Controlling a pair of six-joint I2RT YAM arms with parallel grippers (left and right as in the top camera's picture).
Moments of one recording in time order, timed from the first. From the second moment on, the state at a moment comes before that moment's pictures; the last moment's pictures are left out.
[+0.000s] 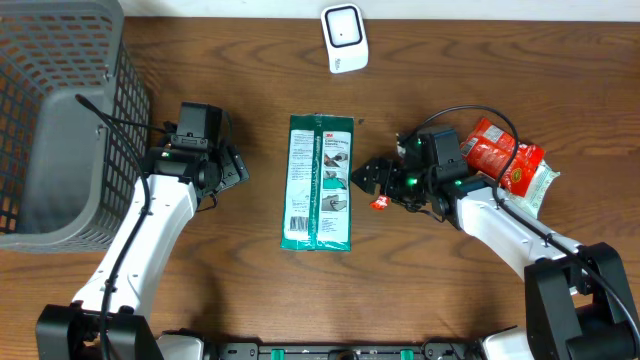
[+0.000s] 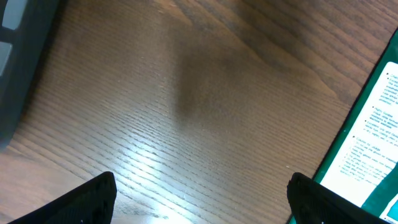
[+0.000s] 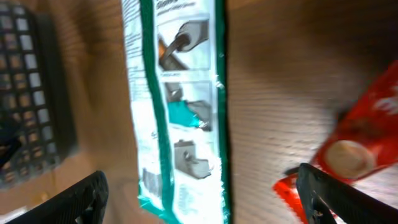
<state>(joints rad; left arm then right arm) -0.13 1.46 1.04 -0.79 -0.14 -0.55 0.31 1.62 0.81 -0.16 -0.57 0.68</state>
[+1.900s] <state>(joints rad) -0.13 1.46 1.04 -0.79 -0.14 -0.55 0.47 1.62 0.81 -0.30 -0.04 1.14</state>
